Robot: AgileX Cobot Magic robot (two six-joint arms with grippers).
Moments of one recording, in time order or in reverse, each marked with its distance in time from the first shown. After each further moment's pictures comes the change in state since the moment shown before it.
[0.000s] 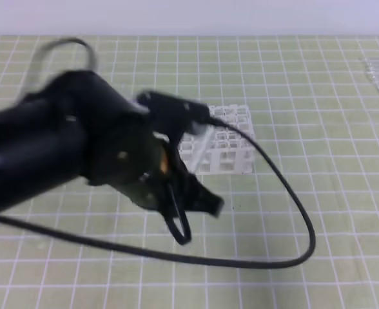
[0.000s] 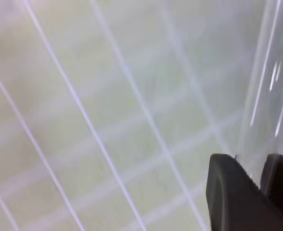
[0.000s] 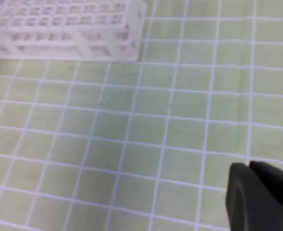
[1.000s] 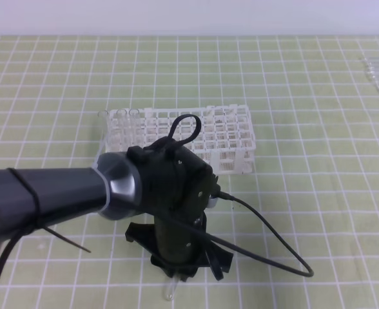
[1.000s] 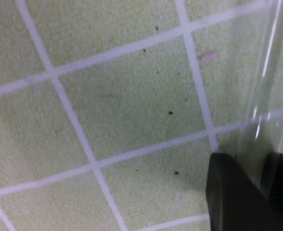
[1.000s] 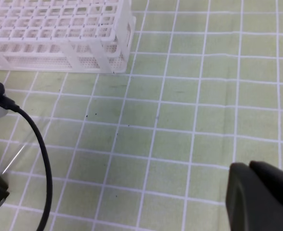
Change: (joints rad) left arm -0.001 0.404 -0.005 -0.116 0.065 -0.098; right arm 0.000 -0.005 0.028 -0.057 -0.040 0.031
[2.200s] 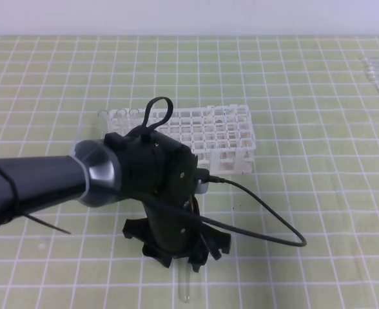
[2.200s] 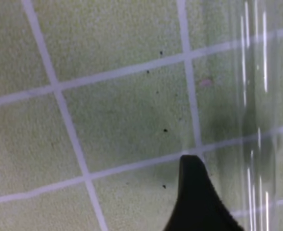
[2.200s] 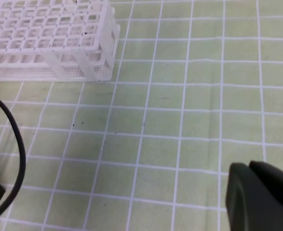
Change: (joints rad) left arm 0.055 -0.053 0.003 -0.091 -0.075 0.027; right arm -0.040 0.000 -0.001 -0.005 -0.005 0.001
